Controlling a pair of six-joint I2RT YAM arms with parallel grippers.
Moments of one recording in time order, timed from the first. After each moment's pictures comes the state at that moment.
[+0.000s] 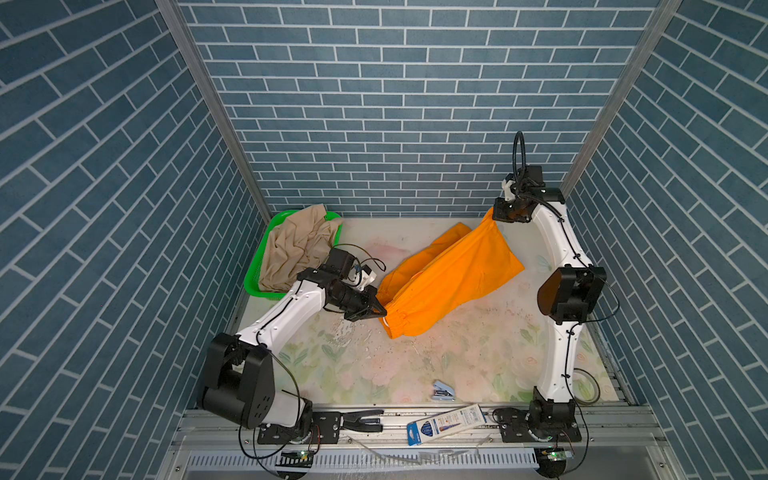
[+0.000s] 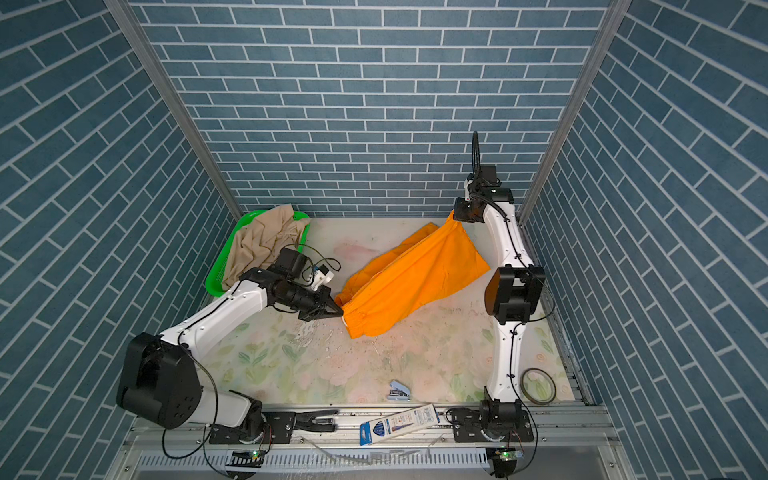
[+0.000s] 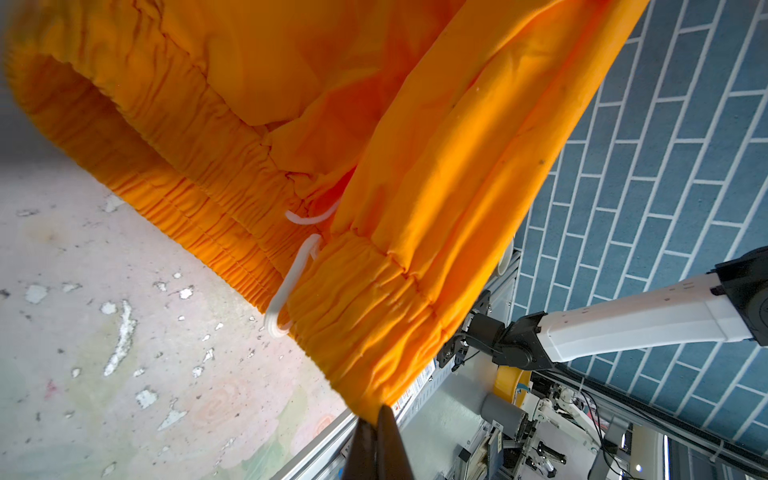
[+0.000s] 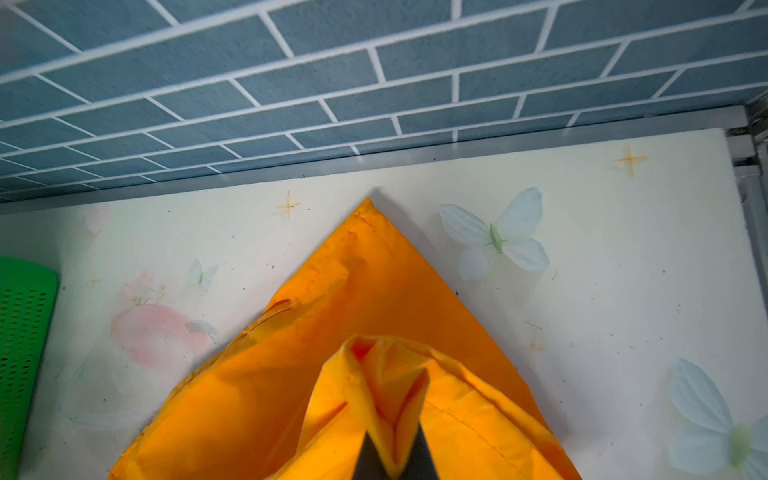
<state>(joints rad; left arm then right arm) -0.34 1.45 1.04 -0.80 0.77 -0.45 0.09 2.26 2.37 -1.01 -0.17 0.12</state>
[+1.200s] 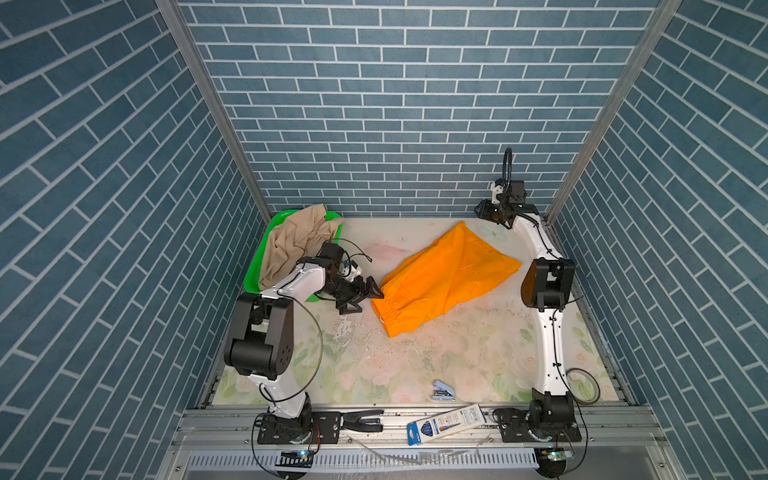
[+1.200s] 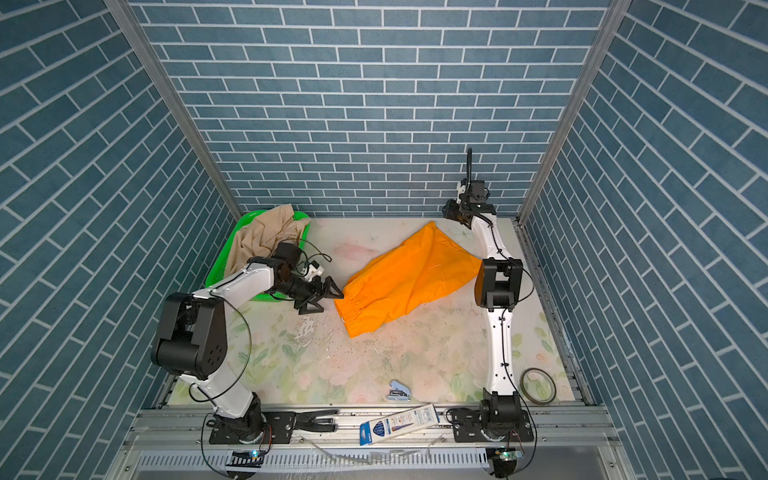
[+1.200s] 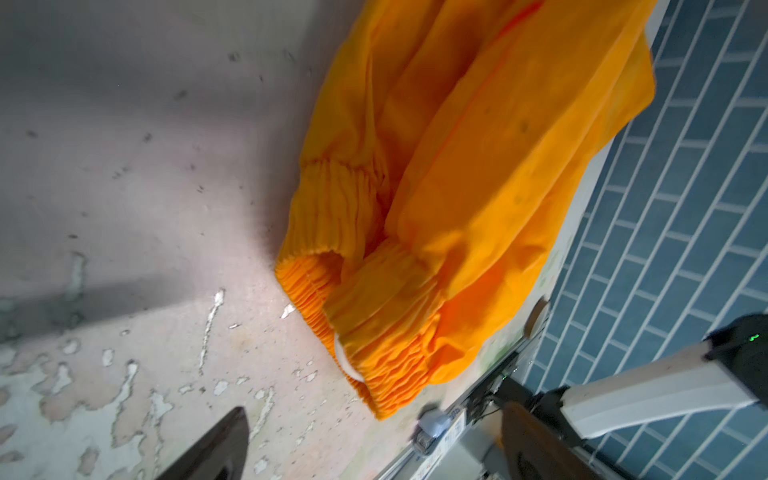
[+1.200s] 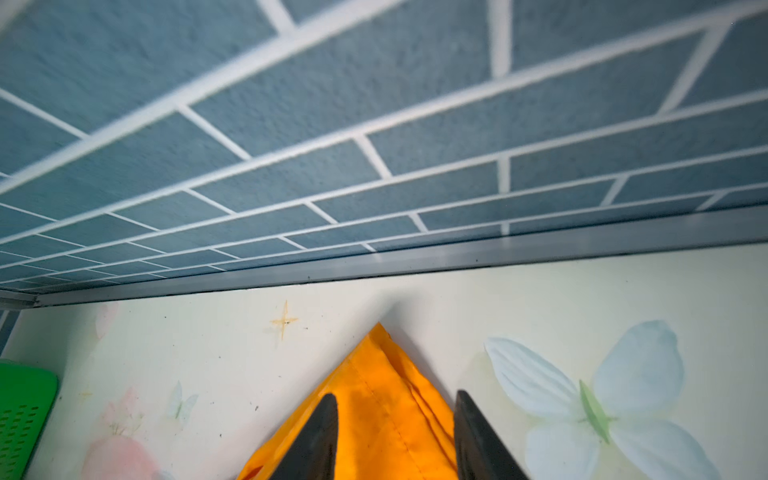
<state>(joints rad) -0.18 1.72 1.17 -0.77 0.71 -0.40 0.09 2.58 2.50 -0.59 -0.31 0.25</state>
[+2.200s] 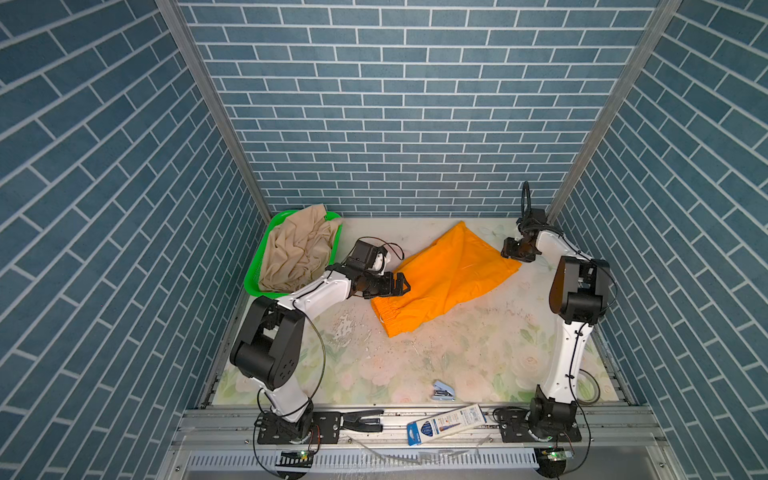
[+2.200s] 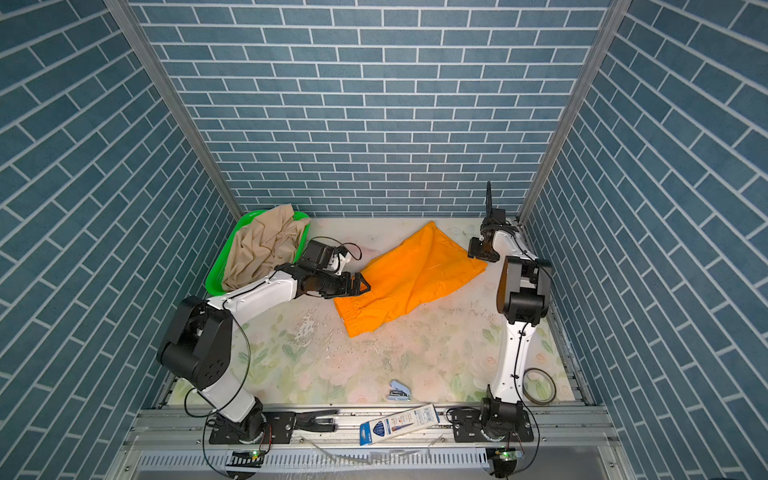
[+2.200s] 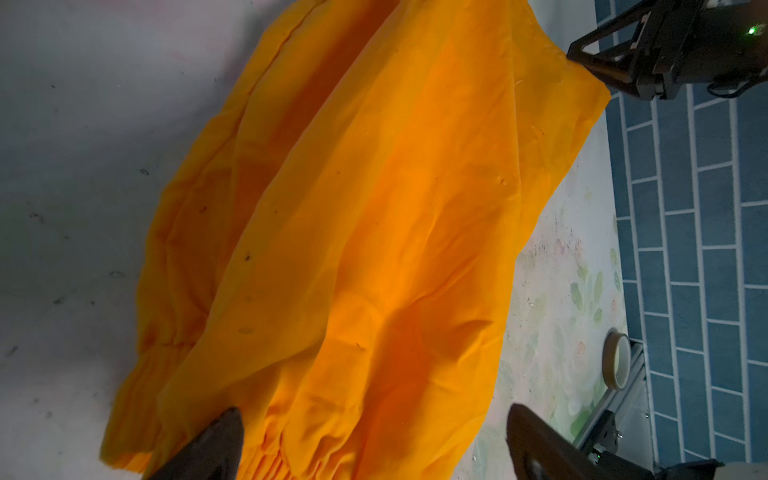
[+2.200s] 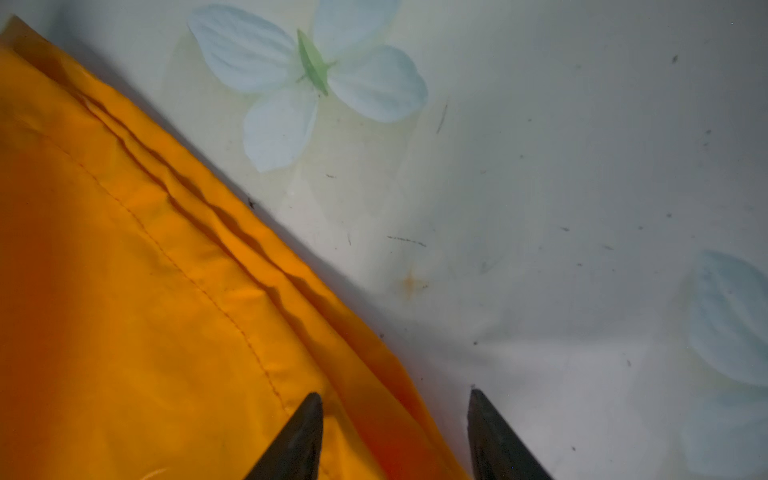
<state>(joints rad) -0.45 1.70 1.12 -0.36 0.44 -0.44 -0.04 2.25 1.80 -0.67 -0.12 0.08</state>
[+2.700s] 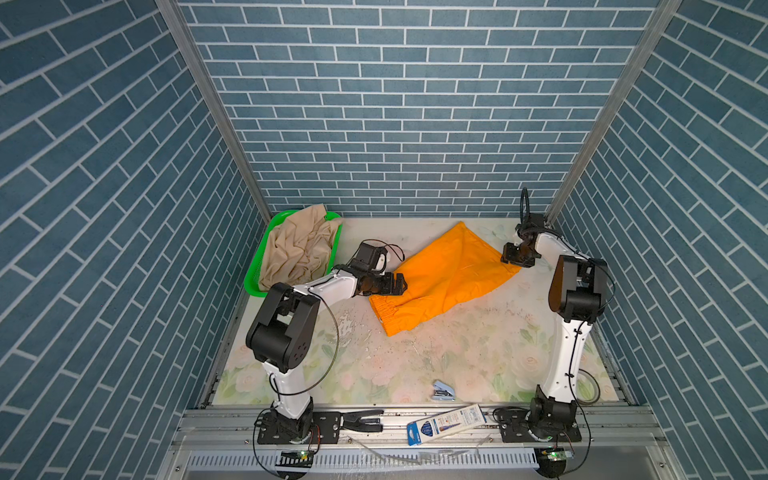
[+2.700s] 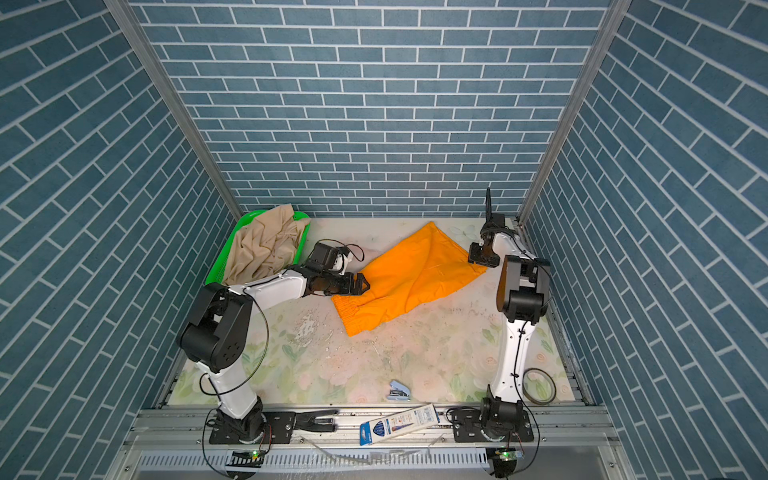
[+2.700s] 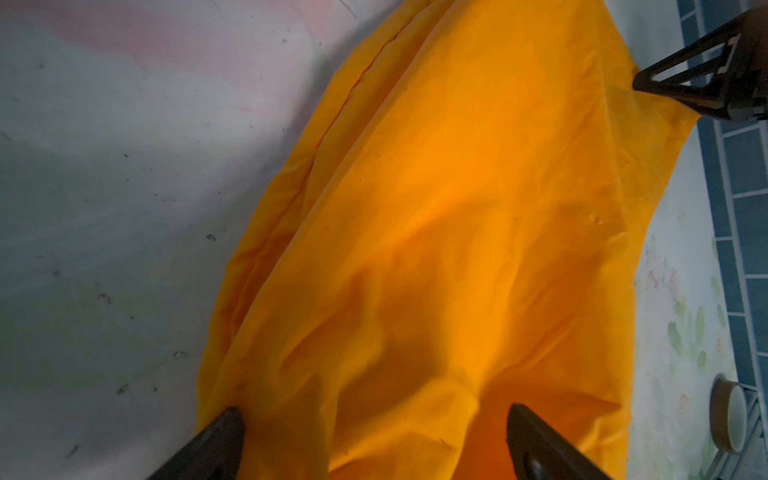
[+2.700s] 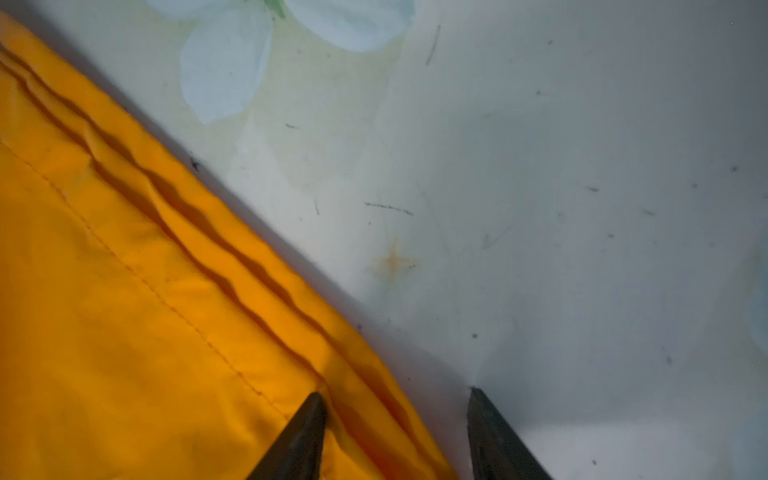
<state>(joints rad) -0.44 1.83 1.14 -0.26 0.34 -0.37 -0.06 2.27 1.77 -0.67 -0.13 0.08</state>
